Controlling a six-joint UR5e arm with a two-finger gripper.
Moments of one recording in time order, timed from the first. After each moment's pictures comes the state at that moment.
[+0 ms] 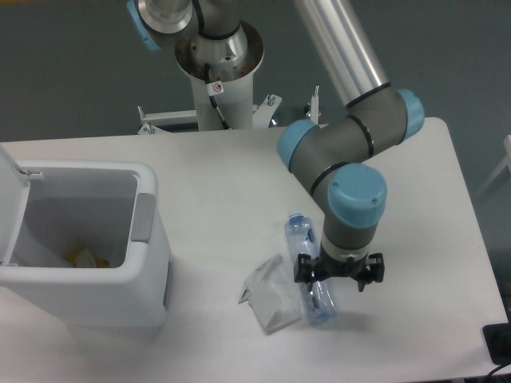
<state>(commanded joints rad) 2.47 -2.19 -1.41 -0.95 1.55 0.53</state>
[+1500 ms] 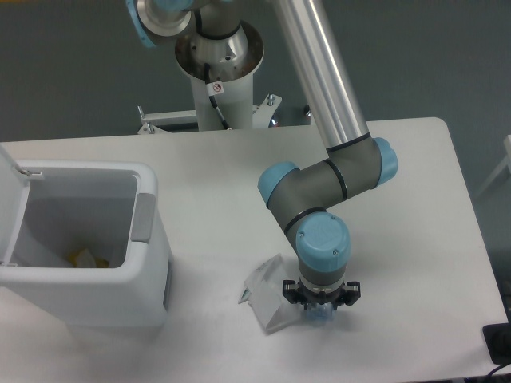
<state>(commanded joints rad) 2.43 -2.25 -1.43 -0.93 1.64 0.52</state>
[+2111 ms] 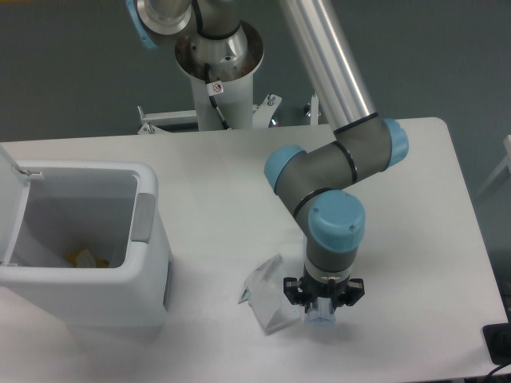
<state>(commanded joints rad) 2.48 -2.19 -1.38 -0.93 1.38 0.45</state>
